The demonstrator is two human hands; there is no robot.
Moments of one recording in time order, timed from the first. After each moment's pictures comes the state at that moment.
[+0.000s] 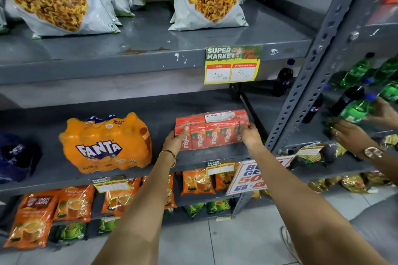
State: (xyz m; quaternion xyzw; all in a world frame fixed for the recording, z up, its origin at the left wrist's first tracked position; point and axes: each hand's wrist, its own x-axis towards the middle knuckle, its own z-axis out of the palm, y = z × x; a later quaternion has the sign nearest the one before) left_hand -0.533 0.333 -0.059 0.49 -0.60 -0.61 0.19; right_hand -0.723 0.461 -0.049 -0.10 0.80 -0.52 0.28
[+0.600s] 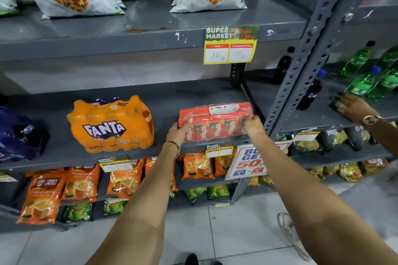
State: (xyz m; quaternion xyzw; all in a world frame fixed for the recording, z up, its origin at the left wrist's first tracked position) left_hand -0.521 0.368 -0.058 0.50 -0.60 -0.60 0.19; right_hand -0.710 0.486 -0.043 -0.09 0.83 -0.48 0.26
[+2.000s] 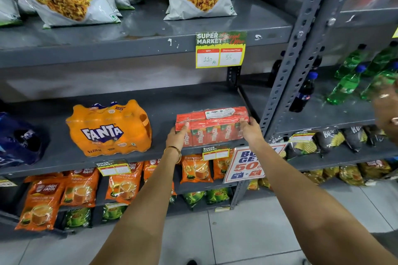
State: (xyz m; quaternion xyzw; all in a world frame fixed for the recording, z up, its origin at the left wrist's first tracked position) left_hand -0.524 0.385 -0.055 0.52 -0.58 -0.59 0.21; right_hand -0.701 0.509 -0.037 -0.11 0.79 -0.54 0.29
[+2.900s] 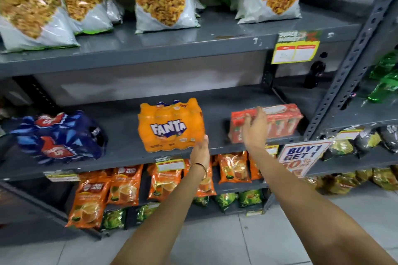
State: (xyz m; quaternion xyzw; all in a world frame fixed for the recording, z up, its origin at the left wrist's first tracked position) left_hand -0.384 0.377 -0.038 0.49 -0.62 -0.57 0.22; right_hand -0.529 0.429 -0.021 -0.23 0.82 -0.52 0.02
